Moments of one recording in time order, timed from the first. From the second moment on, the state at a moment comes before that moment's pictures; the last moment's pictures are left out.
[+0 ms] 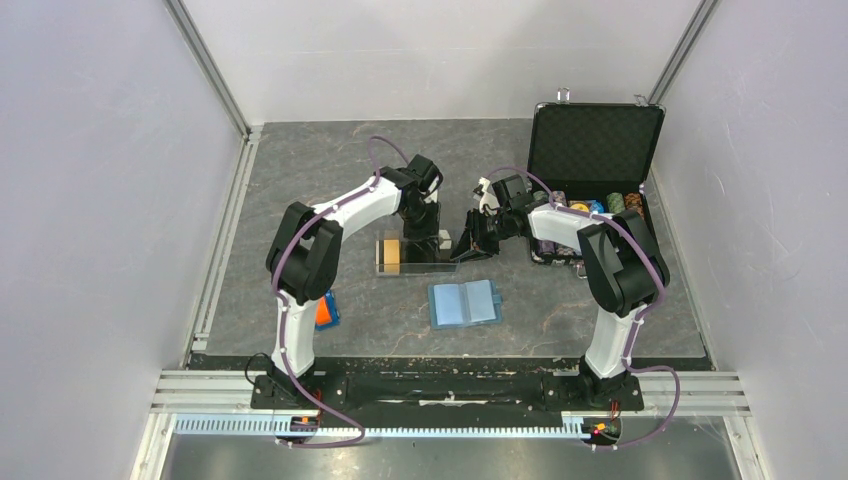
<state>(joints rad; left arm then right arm) -0.58 2.07 1.60 -0.80 0.23 -0.49 0.41 1.87 1.10 -0.25 -0.68 0.55</state>
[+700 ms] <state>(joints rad) -0.59 2.11 1.60 -0.82 0.26 -0.49 0.41 1.87 1.10 -0.25 -0.68 0.55</state>
